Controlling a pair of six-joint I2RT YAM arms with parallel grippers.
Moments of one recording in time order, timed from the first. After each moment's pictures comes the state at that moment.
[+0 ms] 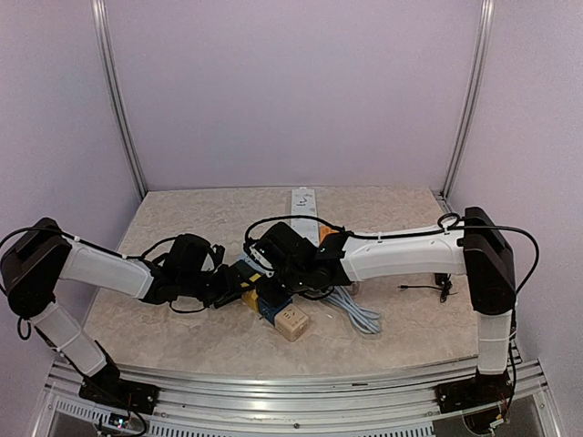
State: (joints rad) left arm -0.66 1.58 0.62 0.25 0.25 -0.94; right arm 1.13 2.03 1.54 -0.38 0.17 0.26
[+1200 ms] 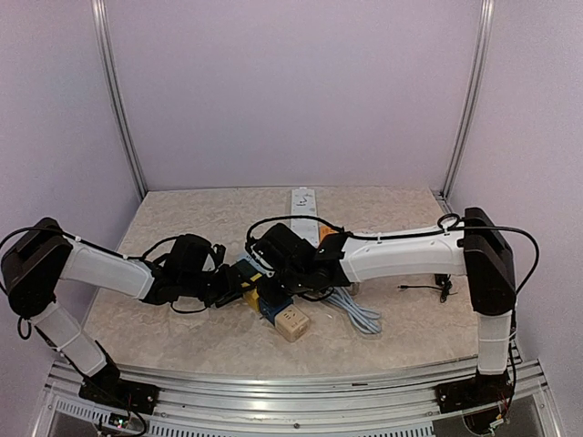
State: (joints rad) left arm -0.67 1.58 0.62 0.27 0.24 -0.94; right arm 1.13 2.03 1.53 -0.38 0.19 0.31
